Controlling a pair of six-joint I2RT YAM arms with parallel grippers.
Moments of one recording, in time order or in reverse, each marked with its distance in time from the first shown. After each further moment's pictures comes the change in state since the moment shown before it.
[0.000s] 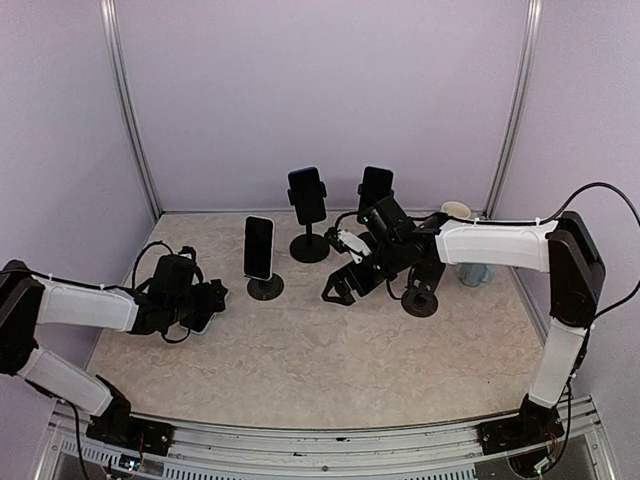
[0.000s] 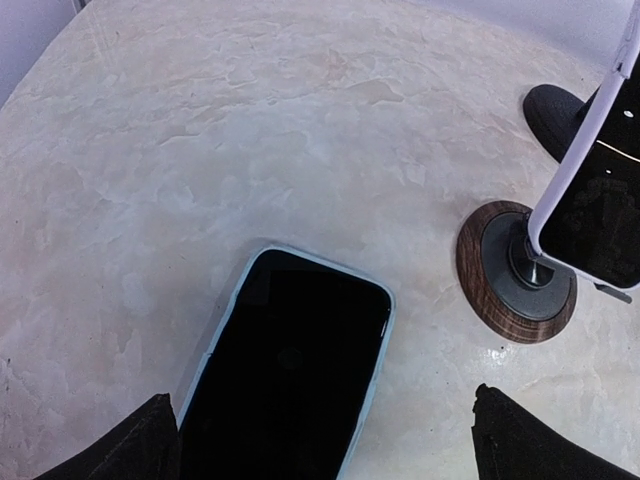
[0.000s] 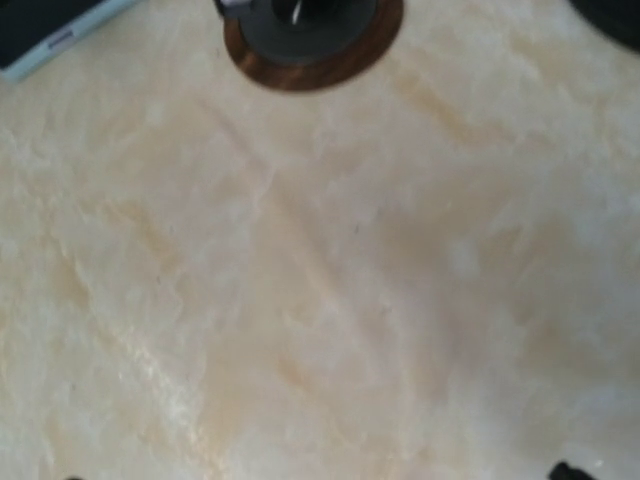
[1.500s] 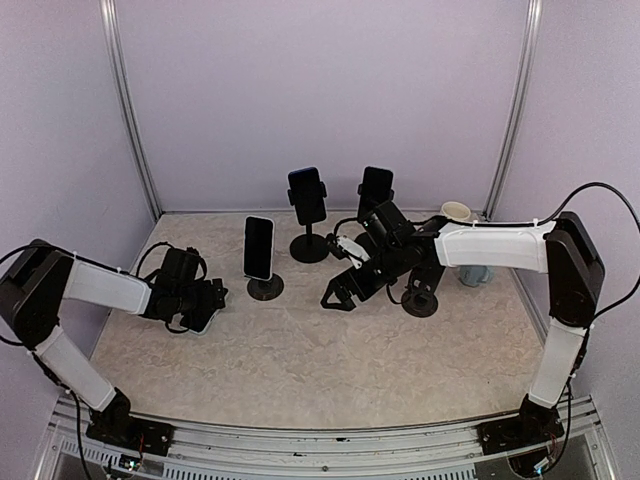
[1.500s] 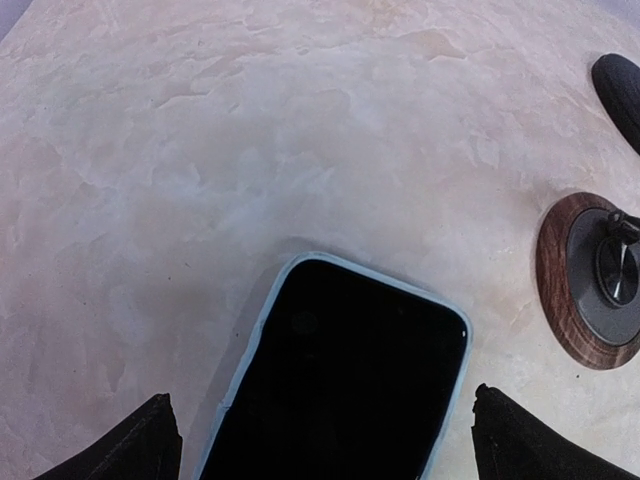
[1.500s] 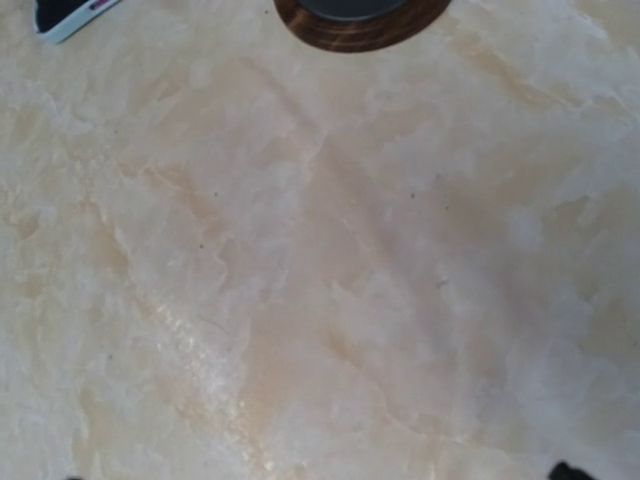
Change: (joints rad) left arm 0.106 0.193 0.105 -0.018 0.085 0.027; right arm 0.000 0.004 -0.027 -0.003 -0.079 0.000
